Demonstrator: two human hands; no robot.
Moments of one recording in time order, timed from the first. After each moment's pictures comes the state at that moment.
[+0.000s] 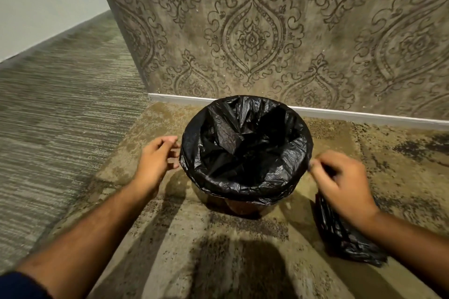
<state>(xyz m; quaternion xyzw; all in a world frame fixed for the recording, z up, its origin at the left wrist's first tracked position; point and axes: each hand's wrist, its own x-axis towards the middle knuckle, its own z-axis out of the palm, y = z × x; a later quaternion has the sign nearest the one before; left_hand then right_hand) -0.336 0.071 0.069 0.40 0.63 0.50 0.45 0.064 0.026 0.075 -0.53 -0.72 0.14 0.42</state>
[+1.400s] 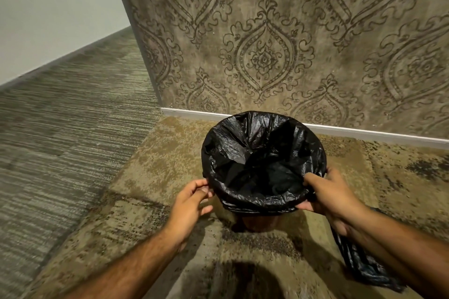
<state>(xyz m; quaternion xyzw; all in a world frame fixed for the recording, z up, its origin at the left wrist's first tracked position) -0.310 0.023 0.019 0.34 0.60 0.48 0.54 0.004 0.053 0.073 -0.60 -0.32 0.56 0.46</state>
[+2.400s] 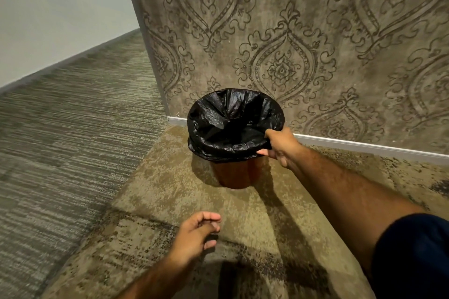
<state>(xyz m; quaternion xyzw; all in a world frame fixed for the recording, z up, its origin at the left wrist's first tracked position) -0.357 0.041 -0.010 0.28 0.63 0.40 0.61 -0.138 0.244 0.096 -0.59 -0.32 0.57 0.48</state>
